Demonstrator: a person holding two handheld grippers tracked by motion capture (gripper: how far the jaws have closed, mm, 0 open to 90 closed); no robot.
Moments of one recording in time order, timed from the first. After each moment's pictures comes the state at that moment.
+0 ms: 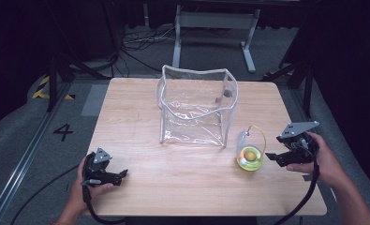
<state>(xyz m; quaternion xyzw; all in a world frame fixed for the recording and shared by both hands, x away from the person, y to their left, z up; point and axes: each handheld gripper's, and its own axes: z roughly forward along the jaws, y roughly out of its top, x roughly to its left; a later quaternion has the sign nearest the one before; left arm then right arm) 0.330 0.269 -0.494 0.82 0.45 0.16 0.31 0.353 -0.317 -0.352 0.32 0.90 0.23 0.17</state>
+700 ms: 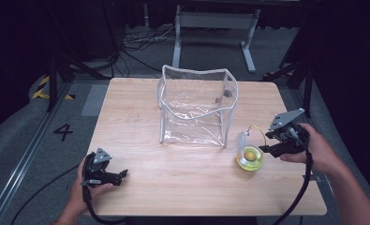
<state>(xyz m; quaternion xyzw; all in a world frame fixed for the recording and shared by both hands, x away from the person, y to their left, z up) 0.330 0.269 -0.493 0.82 0.45 0.16 0.31 0.371 -0.286 -0.327 0.27 0.93 0.20 0.15</state>
